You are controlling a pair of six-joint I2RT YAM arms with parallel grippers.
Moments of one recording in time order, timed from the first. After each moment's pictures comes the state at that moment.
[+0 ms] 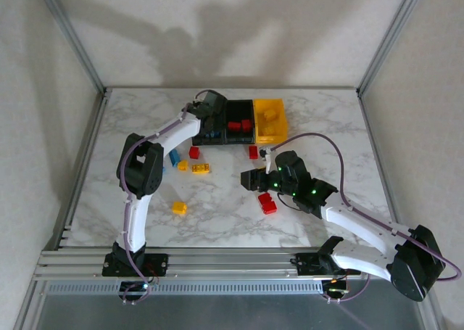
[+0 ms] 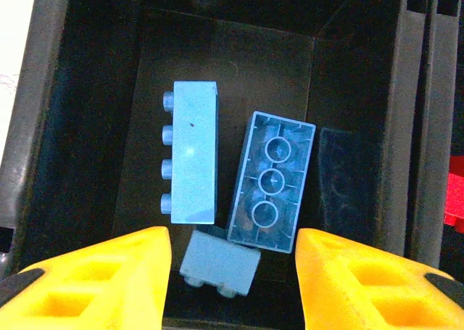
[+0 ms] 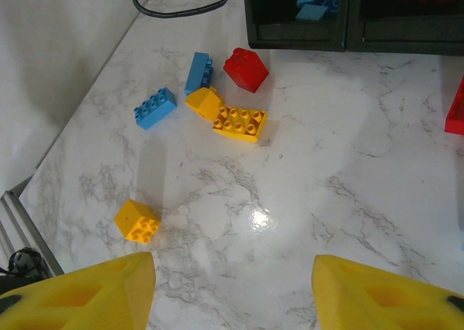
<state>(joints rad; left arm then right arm) -0.46 2.16 1.76 -0.61 -0.27 -0.63 0.77 1.06 0.66 -0.13 -0.18 0.50</state>
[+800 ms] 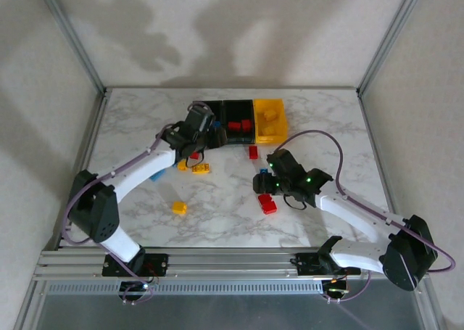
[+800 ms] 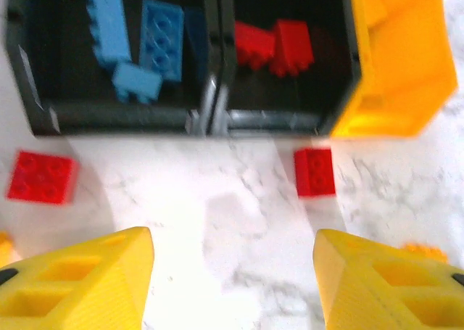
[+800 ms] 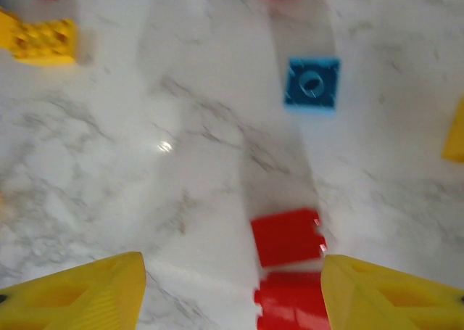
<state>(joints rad) -0.58 1.57 1.22 -0.44 -0.07 -0.67 0.76 1.17 0.81 -0.64 0.04 0.61</state>
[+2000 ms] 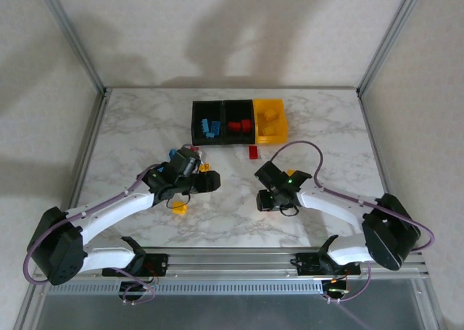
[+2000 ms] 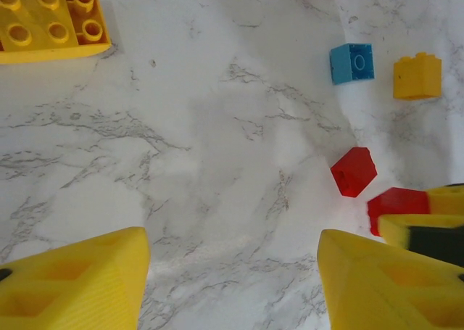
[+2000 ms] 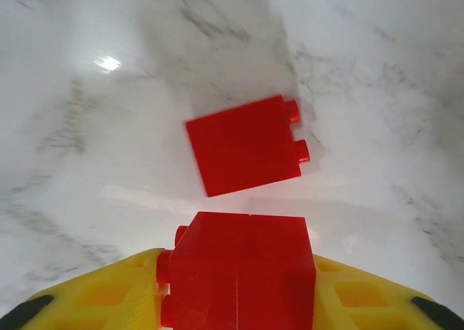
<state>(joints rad) -0.66 1.23 0.77 -0.40 0.11 -0.75 0.83 1.33 0.80 -0.73 0.03 0.64</state>
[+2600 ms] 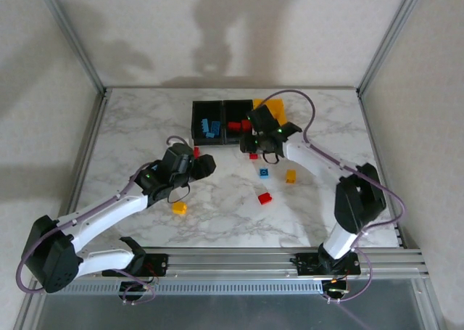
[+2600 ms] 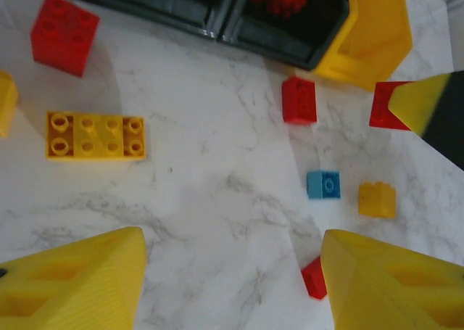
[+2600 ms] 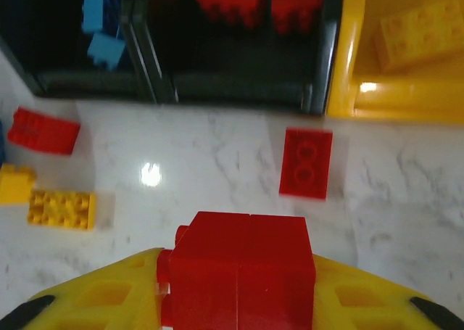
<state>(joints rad) -0.63 1.18 0.80 -0.31 -0.09 -0.87 0.63 1.72 1.40 -0.64 0.05 0.47</state>
